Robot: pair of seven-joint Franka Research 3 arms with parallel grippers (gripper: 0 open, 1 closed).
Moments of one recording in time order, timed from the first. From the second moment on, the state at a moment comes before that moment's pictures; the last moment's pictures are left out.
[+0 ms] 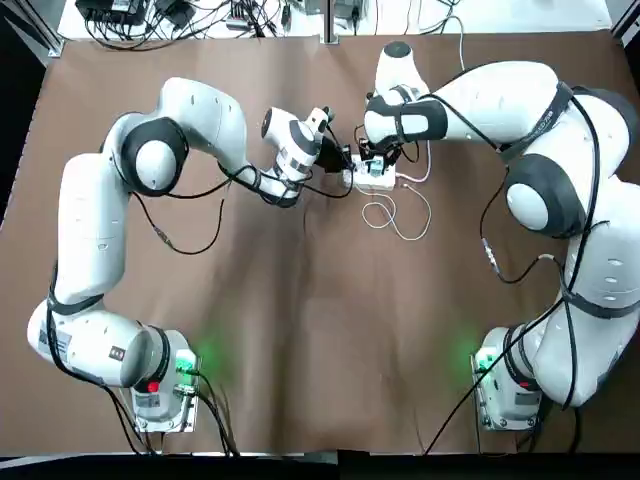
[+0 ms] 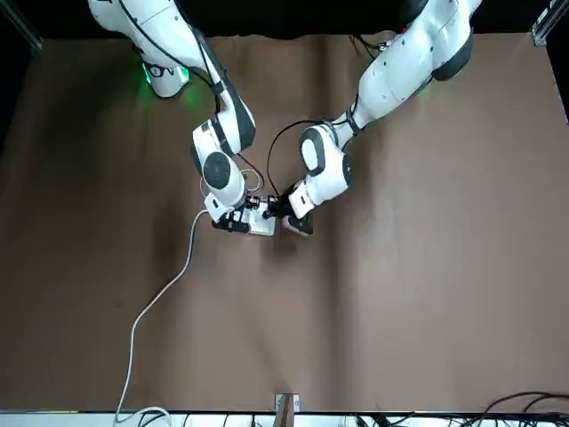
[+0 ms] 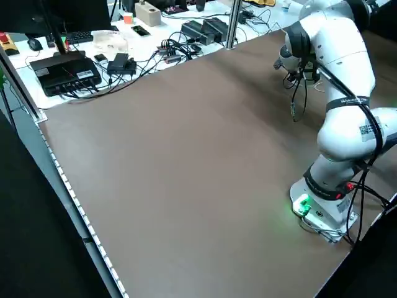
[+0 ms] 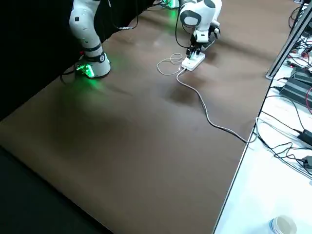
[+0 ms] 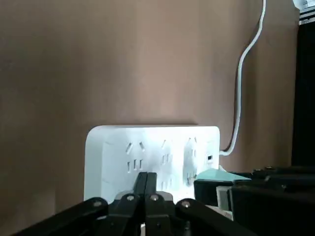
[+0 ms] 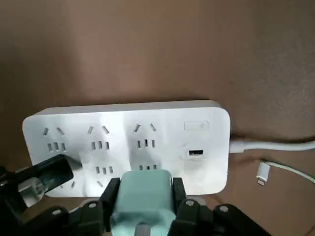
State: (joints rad) left arm -0.29 0.94 -0.68 -1.68 -1.18 3.02 0.57; right arm 0.69 0.54 -0.08 -1.85 0.22 2.26 0.61
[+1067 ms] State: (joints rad) left arm -0.29 0.94 -0.68 -1.68 -1.18 3.02 0.57; right arm 0.69 0.55 -0.08 -1.85 0.22 2.27 0.61
